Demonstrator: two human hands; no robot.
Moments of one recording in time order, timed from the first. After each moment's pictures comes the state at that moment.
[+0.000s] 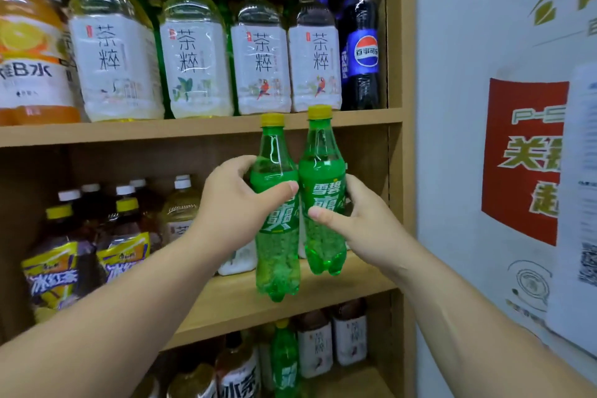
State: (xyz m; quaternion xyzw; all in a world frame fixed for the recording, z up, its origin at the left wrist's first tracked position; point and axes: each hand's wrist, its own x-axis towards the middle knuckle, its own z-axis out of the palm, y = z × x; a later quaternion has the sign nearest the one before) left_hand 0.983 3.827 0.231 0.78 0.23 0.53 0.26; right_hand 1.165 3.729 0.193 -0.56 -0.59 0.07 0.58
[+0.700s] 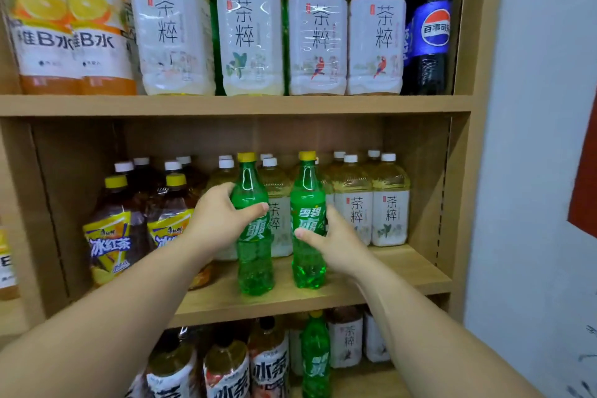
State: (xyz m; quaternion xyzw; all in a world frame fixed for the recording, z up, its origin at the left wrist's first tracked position) left_hand 0.927 3.930 0.179 0.74 0.44 0.47 0.19; right_hand 1.133 3.853 0.133 -0.64 -0.57 0.16 0.49
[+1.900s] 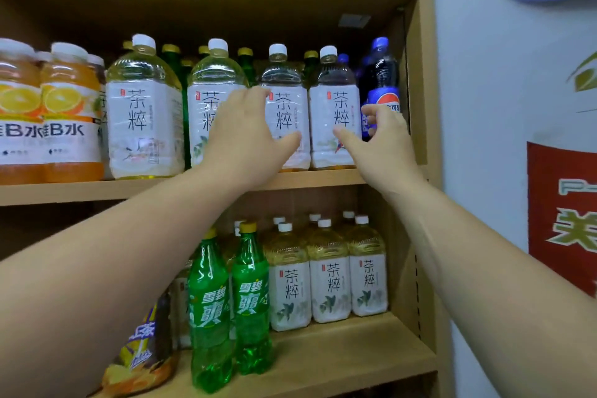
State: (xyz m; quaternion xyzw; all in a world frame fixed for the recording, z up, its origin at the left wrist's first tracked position) left_hand 1.002 3.851 0.377 0.78 0.29 0.55 -0.12; right_hand 1.207 3.795 0.355 -0.55 -0.51 -0.21 0.63
